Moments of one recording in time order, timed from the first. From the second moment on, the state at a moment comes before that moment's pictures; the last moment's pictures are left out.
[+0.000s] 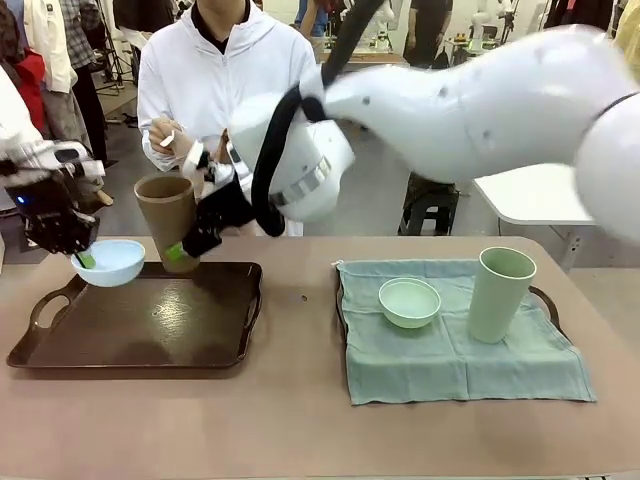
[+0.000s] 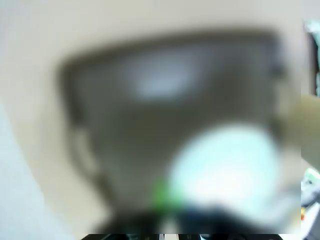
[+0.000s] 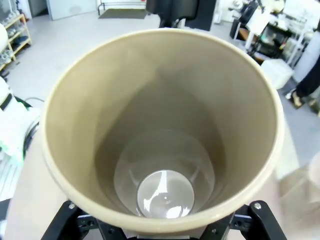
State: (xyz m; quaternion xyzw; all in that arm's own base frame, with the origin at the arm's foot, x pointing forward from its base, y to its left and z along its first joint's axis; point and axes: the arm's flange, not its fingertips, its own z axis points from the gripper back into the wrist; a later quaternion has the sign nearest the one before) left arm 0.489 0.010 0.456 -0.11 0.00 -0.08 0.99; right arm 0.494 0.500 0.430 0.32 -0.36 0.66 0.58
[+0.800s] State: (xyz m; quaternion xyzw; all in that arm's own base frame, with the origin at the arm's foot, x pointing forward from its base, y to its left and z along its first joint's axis) left arm 0.426 0.005 0.587 -0.13 -0.05 -0.11 0.98; right arm 0.430 0.461 0.566 0.26 -0.41 0.65 0.59
